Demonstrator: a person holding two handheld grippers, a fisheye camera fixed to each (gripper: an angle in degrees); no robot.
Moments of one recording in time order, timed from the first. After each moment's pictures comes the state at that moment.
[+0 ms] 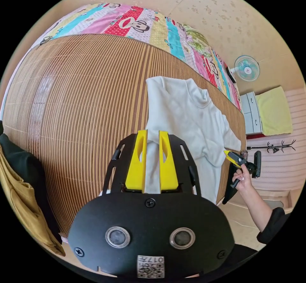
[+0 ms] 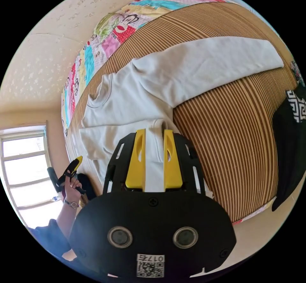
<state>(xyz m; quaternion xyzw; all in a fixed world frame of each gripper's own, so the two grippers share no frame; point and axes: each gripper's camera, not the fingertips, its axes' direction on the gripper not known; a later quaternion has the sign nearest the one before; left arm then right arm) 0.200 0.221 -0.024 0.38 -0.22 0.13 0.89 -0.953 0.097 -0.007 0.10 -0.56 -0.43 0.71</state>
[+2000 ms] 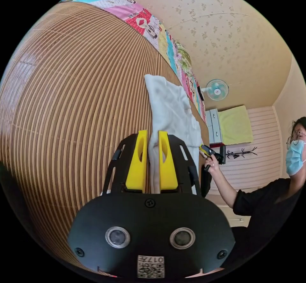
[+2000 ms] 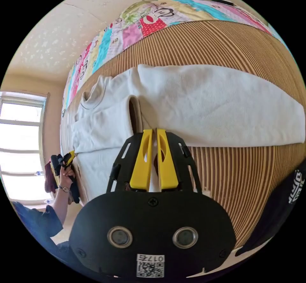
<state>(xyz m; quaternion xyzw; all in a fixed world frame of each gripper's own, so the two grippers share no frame) 0.017 0.253 -0.215 0.41 -0.02 0.18 0.89 -0.908 0.031 0.036 0.17 -0.58 -0.49 0.63</state>
